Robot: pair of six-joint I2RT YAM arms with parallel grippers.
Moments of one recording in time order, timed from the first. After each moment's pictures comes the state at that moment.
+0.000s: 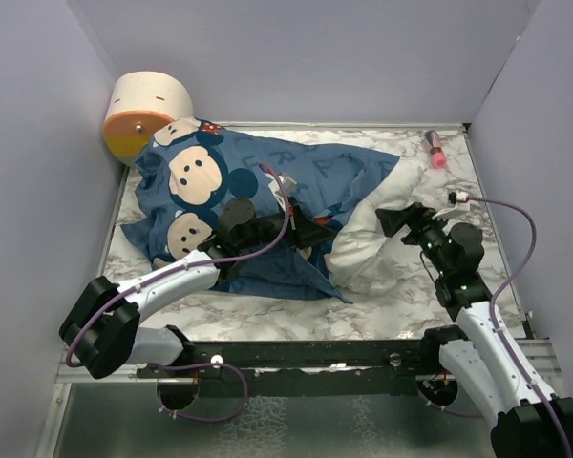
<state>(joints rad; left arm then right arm) -0.75 1.30 0.73 0.61 0.57 -0.69 0.15 0.71 0.48 0.14 -0.14 0.53</state>
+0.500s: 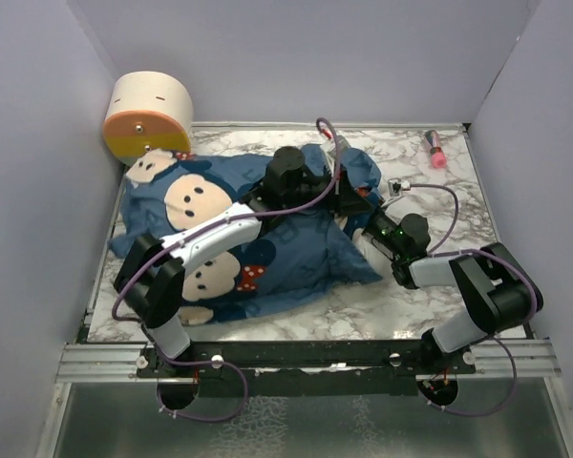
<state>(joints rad) -0.78 1.61 1.22 0.38 0.70 -0.62 0.37 1.50 0.40 1.18 -0.43 0.82</state>
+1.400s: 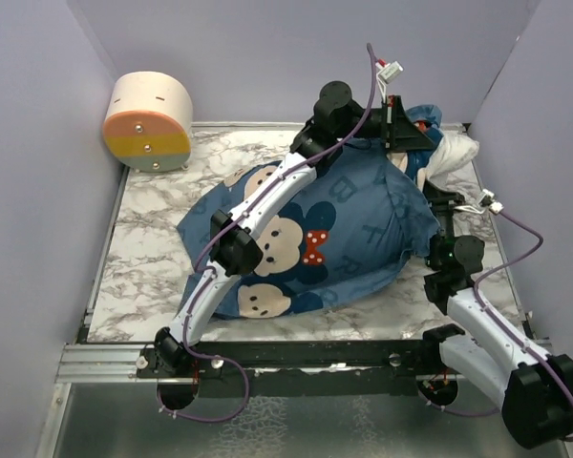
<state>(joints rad) -0.75 2.48 2.74 0.09 0.93 -1.01 0.27 0.89 0.36 0.99 0.17 0.83</state>
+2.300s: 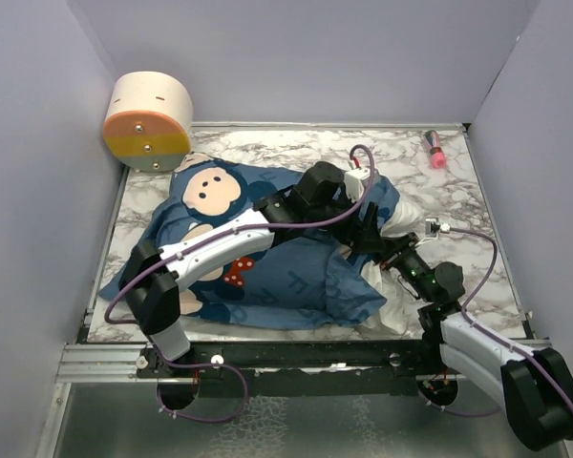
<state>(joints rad) -0.94 1.69 1.49 -0.26 0.50 -0.48 0.32 0.86 0.02 1.02 -0.31 0.90</state>
